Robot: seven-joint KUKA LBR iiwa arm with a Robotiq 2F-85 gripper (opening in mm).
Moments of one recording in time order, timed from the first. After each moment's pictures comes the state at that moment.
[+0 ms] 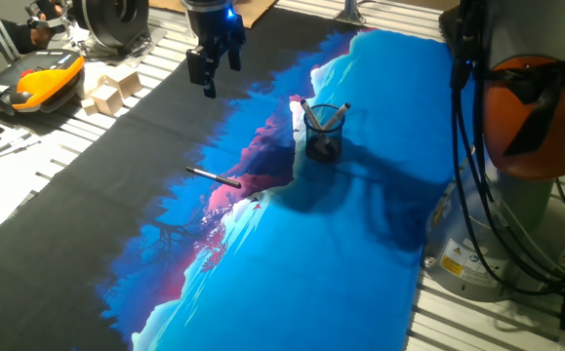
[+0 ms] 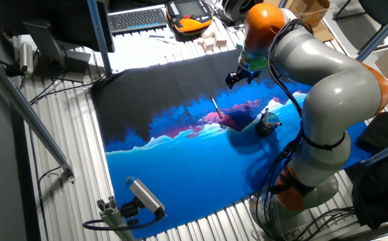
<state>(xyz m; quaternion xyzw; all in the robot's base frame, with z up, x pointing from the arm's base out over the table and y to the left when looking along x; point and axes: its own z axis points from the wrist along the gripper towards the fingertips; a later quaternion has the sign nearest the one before) 0.515 0.001 0.236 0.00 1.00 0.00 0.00</state>
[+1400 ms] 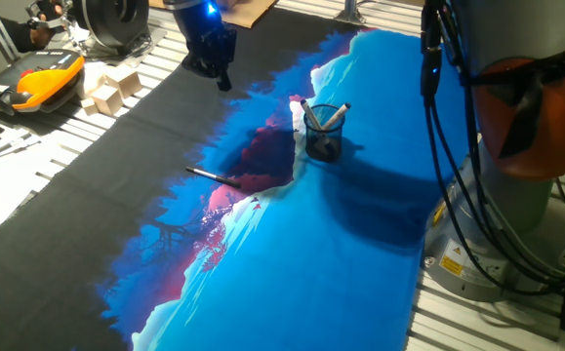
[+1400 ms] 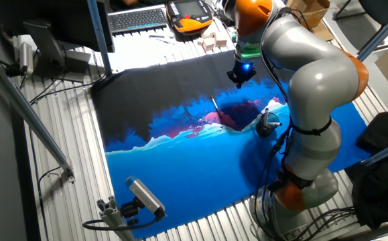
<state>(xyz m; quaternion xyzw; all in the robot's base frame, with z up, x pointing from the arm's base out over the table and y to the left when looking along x) 0.514 0.003 0.236 0.06 0.99 -0.01 -0.11</state>
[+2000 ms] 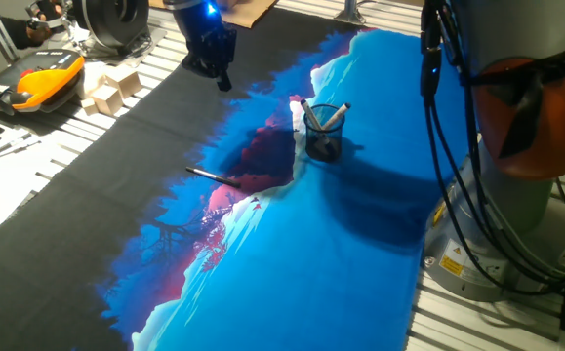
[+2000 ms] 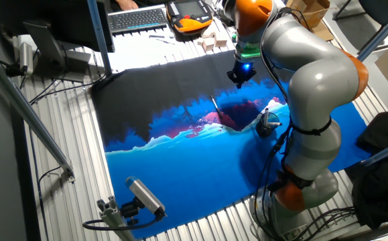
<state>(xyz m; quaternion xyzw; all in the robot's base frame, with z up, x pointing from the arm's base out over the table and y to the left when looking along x) 0.514 0.003 0.236 0.07 0.99 -0.04 -0.09</state>
